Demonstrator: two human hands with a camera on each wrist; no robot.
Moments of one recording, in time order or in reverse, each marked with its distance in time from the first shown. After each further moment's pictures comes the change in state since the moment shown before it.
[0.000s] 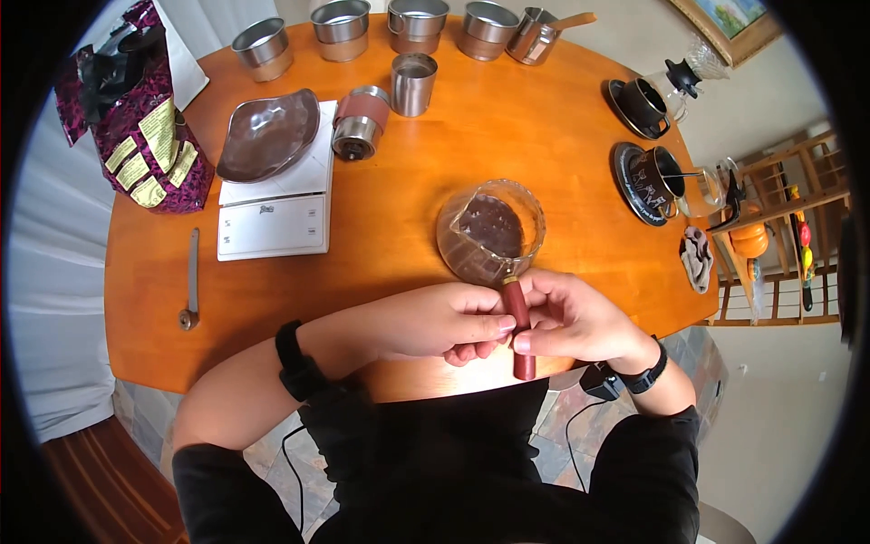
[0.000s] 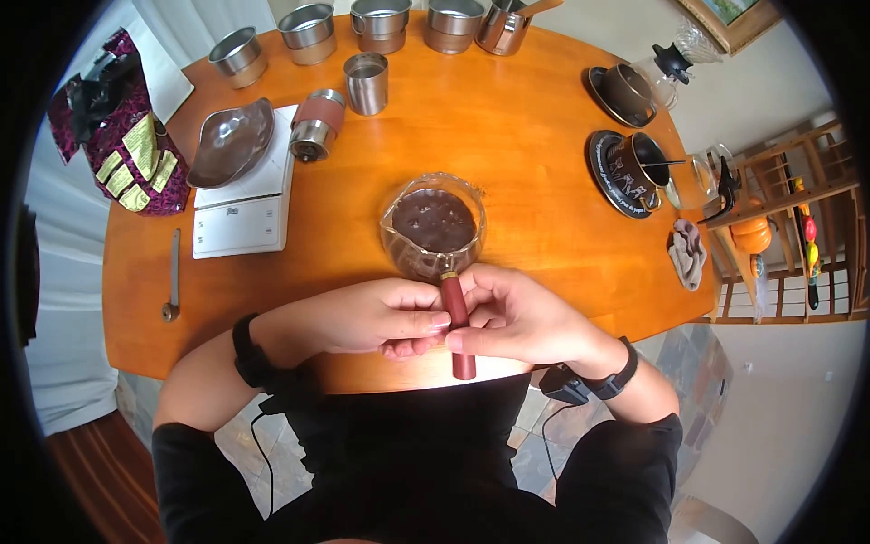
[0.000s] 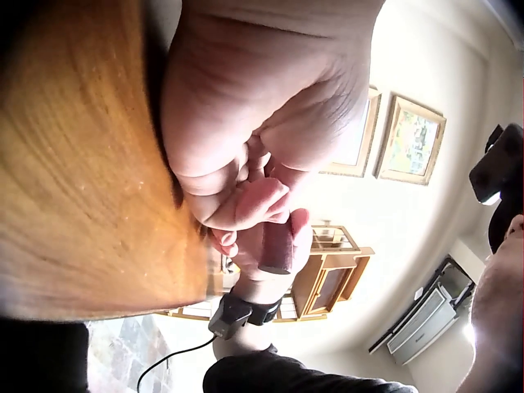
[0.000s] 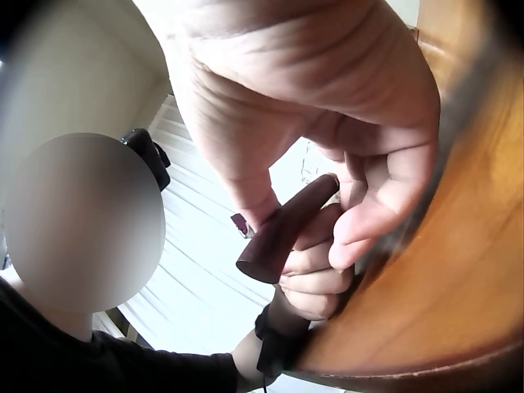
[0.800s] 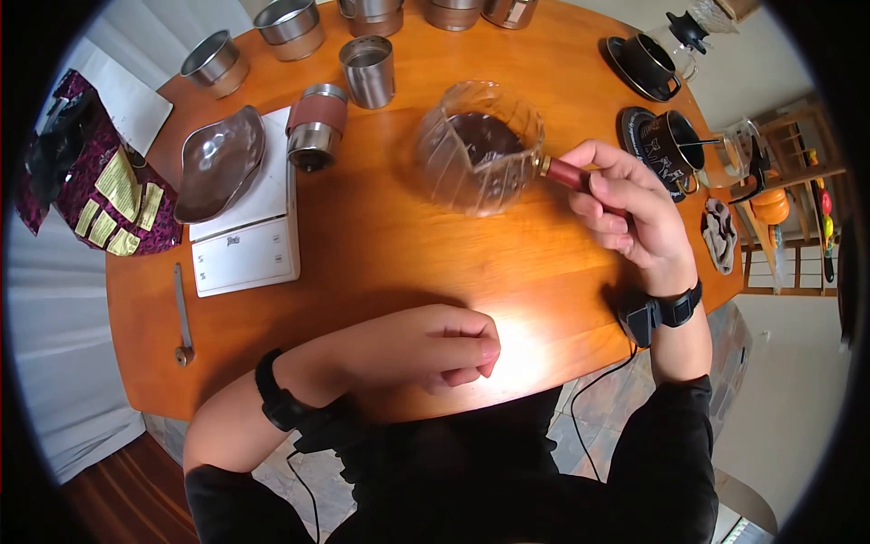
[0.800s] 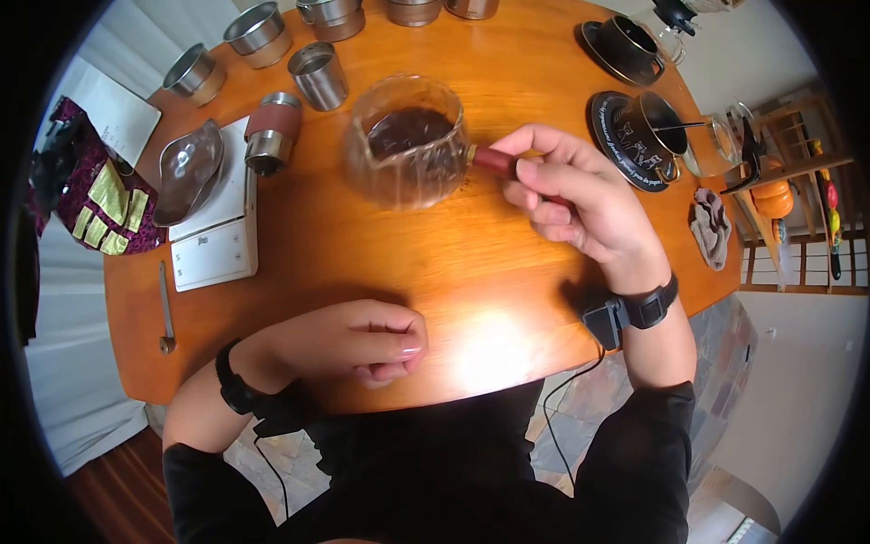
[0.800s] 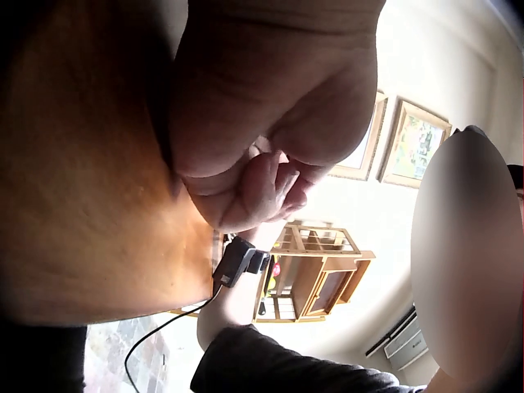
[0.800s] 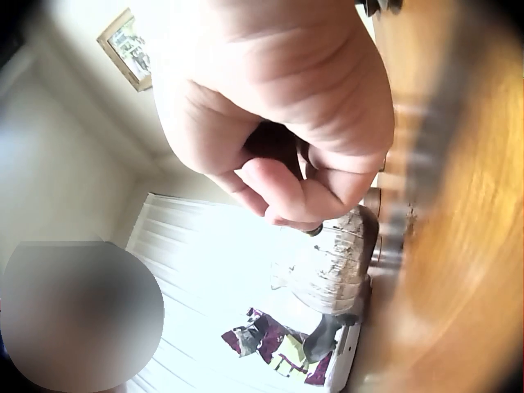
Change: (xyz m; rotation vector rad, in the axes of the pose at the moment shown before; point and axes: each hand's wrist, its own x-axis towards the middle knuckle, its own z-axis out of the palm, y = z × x) left_hand -0.005 0.024 0.003 -0.021 0.035 -0.186; right_hand 0.020 -0.036 -0.093 0.340 0.132 -0.181
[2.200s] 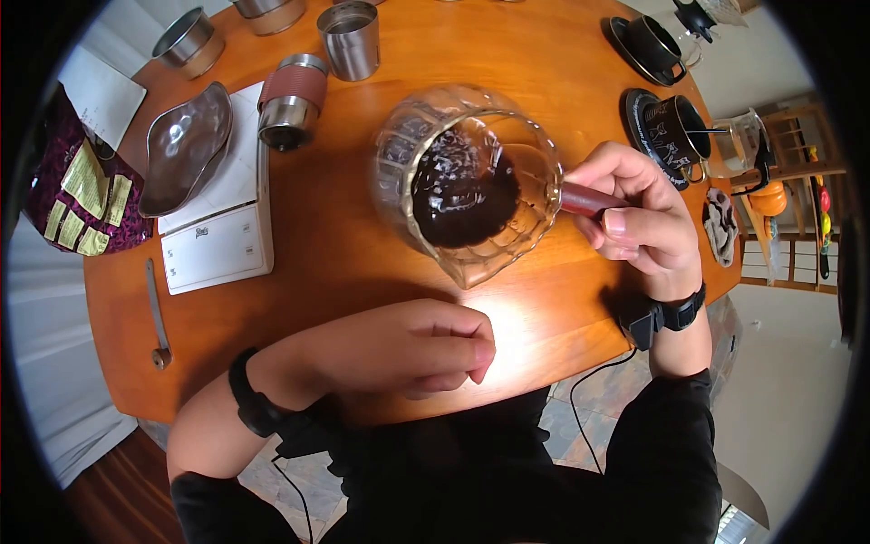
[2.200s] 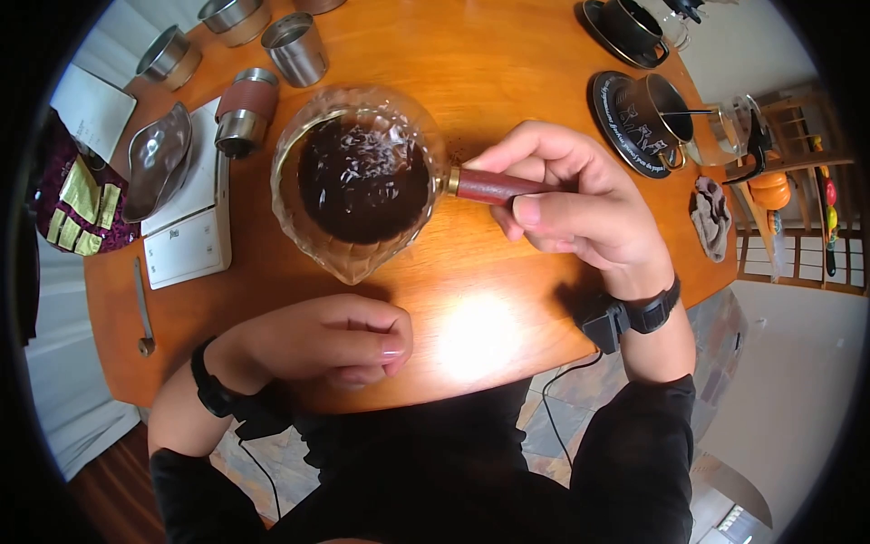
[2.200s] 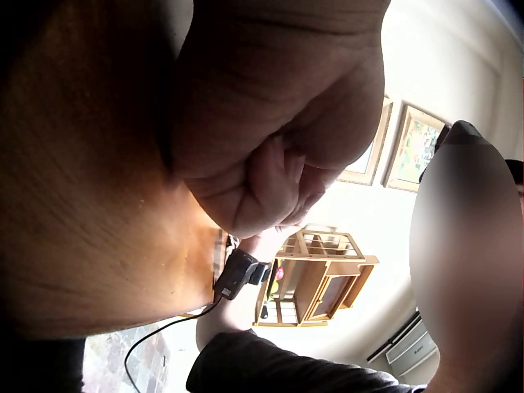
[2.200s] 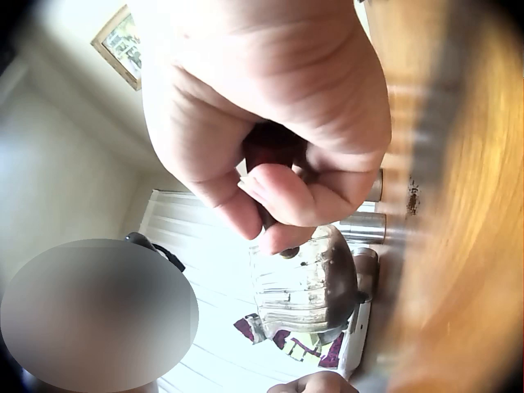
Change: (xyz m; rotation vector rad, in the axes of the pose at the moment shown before) left_hand -0.001 0.003 -0.002 -0.062 -0.066 -0.023; right_hand -0.009 0.007 0.009 -0.146 -0.123 -0.123
